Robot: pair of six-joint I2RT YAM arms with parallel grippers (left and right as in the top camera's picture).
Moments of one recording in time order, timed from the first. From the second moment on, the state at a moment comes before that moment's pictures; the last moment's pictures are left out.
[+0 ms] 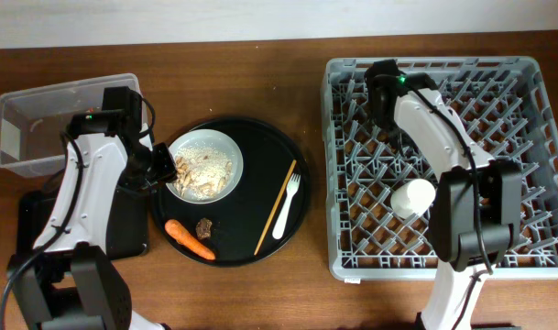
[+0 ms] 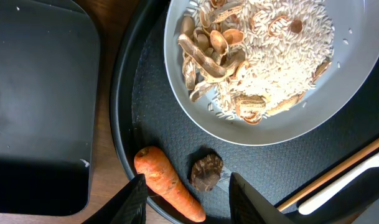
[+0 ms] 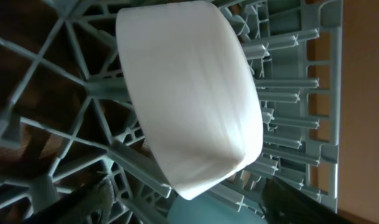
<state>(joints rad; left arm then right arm) 0.06 1.72 1.40 -1.18 0.09 -0.34 0.15 2.06 1.66 -1.15 0.75 0.36</state>
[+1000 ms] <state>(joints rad) 0.06 1.72 1.40 -1.20 0.09 -0.34 0.68 2.15 1.69 -1.14 -0.12 0.69</state>
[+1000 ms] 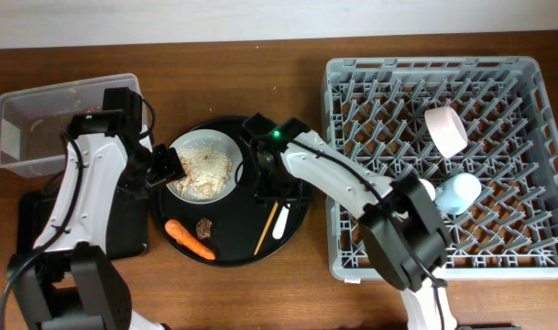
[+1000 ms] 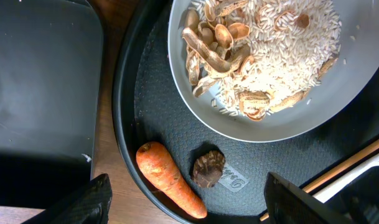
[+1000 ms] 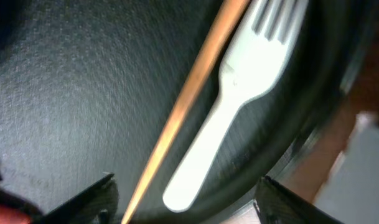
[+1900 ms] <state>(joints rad) 0.06 1.72 1.40 -1.20 0.09 -0.34 0.68 2.24 1.70 -1.04 -0.11 0.78</state>
